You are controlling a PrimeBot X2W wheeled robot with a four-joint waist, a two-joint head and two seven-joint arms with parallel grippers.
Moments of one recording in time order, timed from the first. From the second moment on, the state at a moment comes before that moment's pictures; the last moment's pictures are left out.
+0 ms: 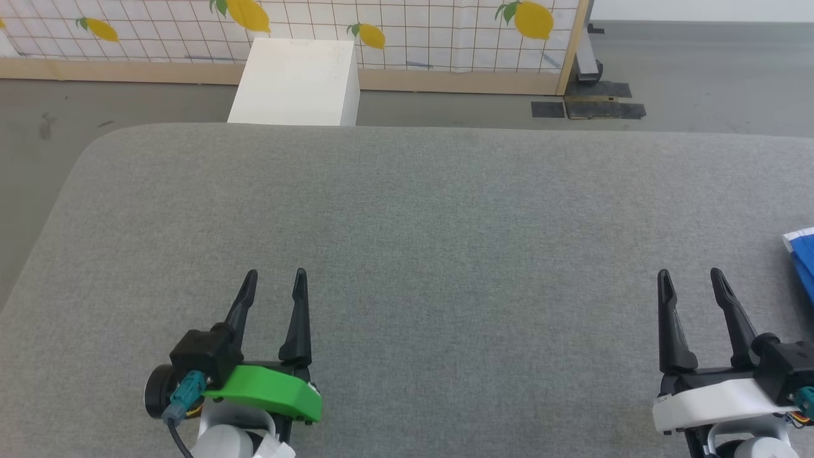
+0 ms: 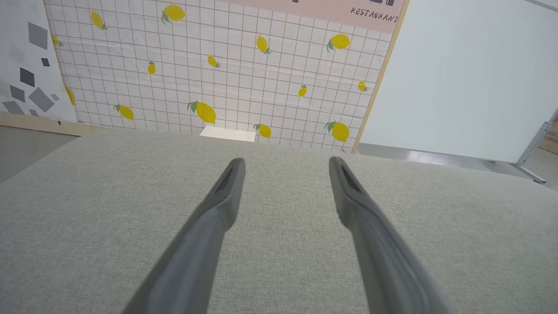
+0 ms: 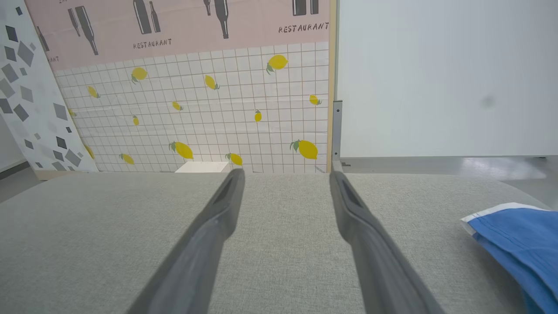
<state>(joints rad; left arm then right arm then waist) -0.07 0.05 -0.12 0.13 -0.24 -0.05 -0.26 0.02 -0.05 -0.10 0.05 0.12 0.13 -0.26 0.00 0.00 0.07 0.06</state>
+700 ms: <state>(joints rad) -0.07 0.05 -0.12 0.14 -0.24 -0.05 -0.26 0.02 -0.05 -0.10 0.05 0.12 0.13 -0.26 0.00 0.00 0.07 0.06</state>
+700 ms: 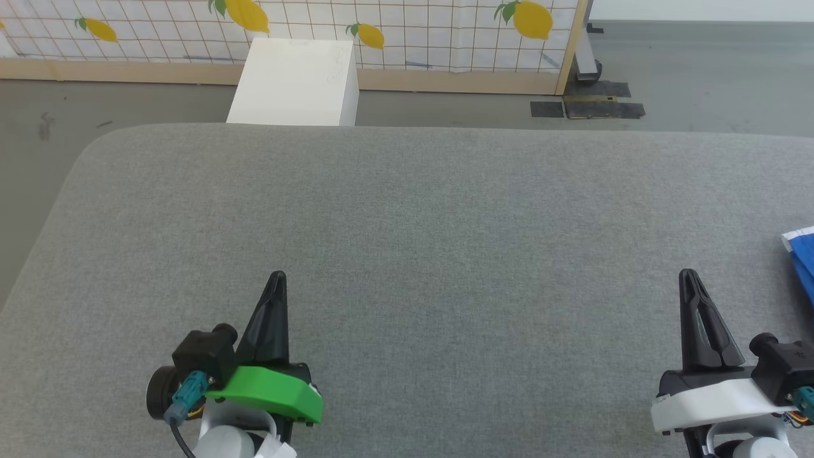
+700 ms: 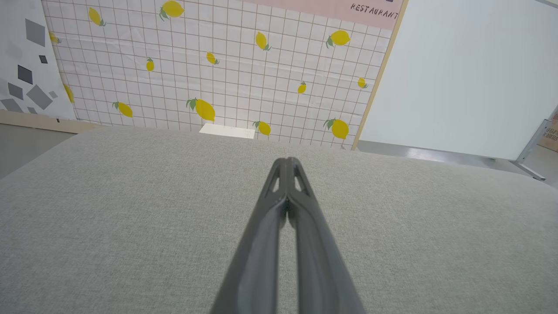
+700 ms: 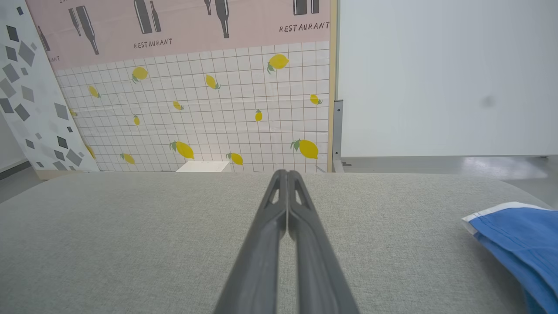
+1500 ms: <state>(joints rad) -0.07 0.05 -0.10 0.12 -0.21 -0.04 -0.21 0.02 -0.05 -0.08 0.05 0.10 0.13 -0.21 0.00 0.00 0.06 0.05</state>
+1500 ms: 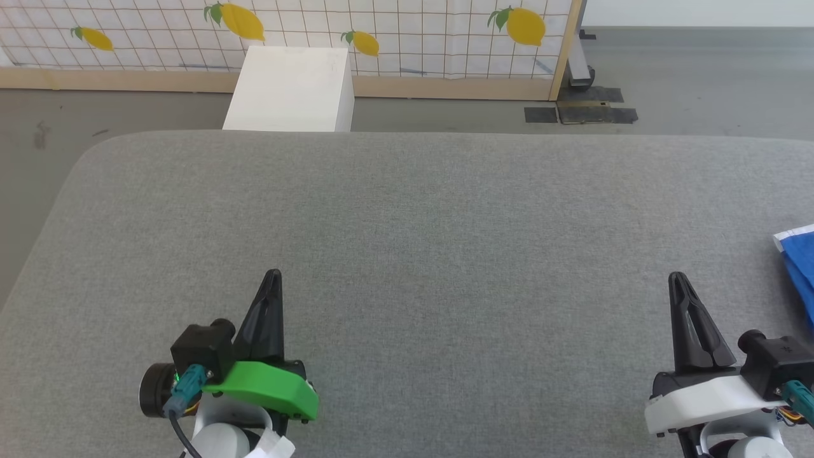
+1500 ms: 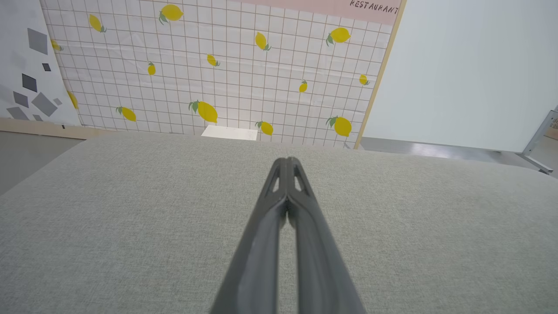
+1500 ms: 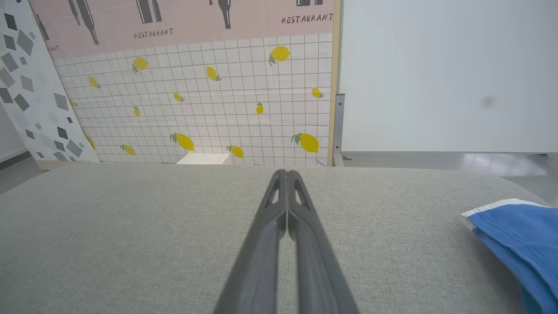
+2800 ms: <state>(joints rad) -0.05 0.05 -0.06 0.07 -0.14 -0.03 -0.13 0.02 -0.05 -0.05 0.03 0.06 0.13 -0.13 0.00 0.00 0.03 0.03</state>
